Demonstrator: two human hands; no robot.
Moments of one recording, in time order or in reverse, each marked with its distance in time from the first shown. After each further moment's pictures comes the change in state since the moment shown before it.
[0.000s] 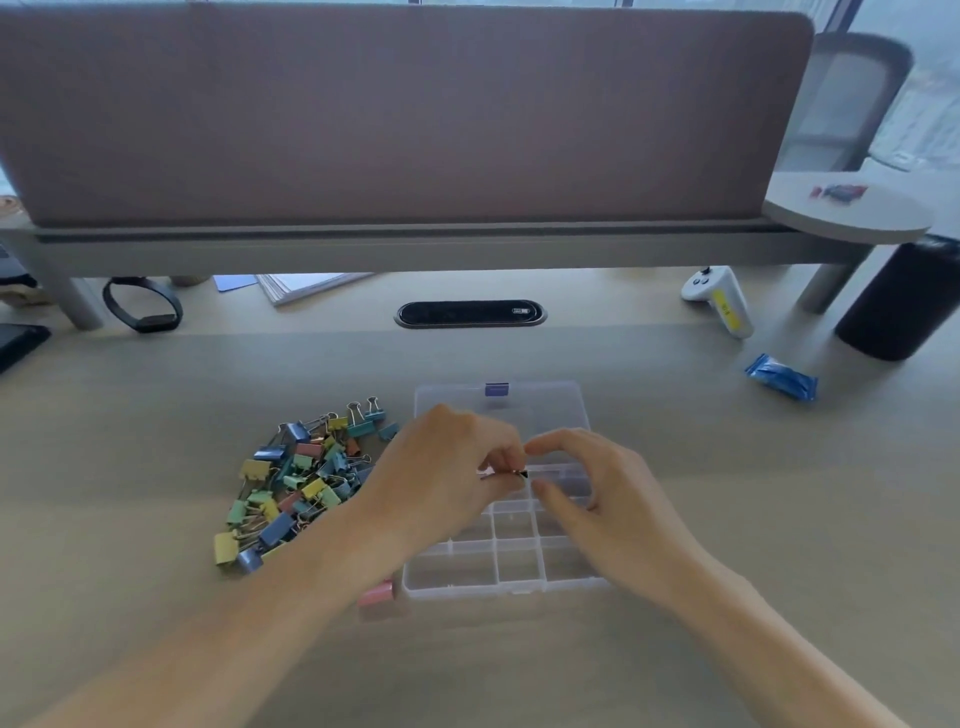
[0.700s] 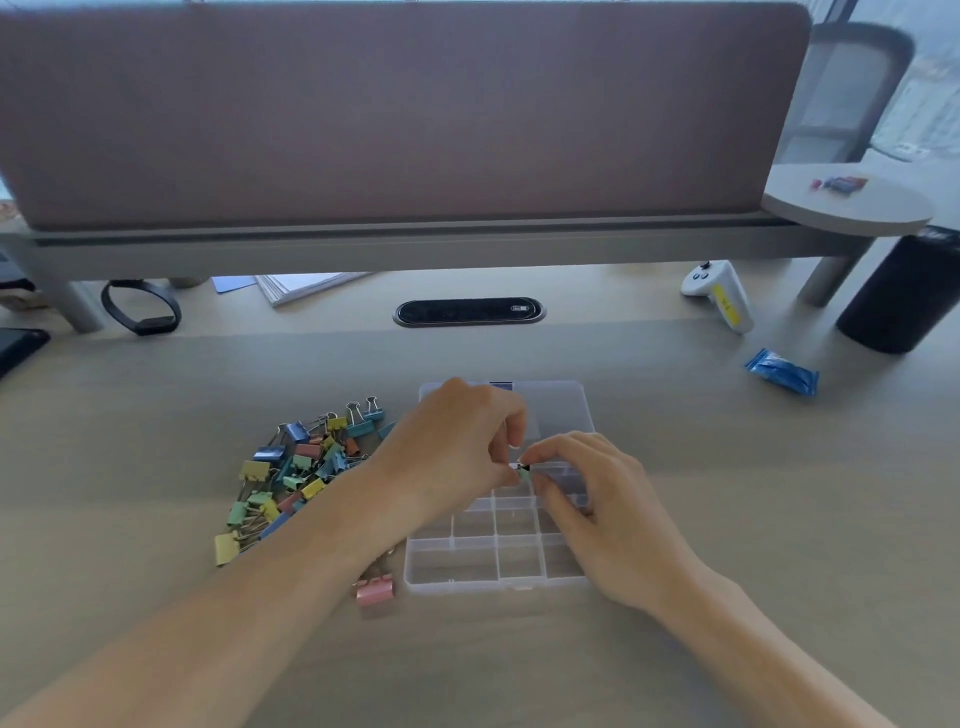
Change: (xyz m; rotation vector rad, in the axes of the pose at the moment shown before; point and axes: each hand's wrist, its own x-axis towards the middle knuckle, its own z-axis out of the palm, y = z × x) left_hand 0.021 0.005 -0.009 0.029 -0.113 -0.076; right_hand -0.006 0.003 0.008 -0.047 0.072 -0.078
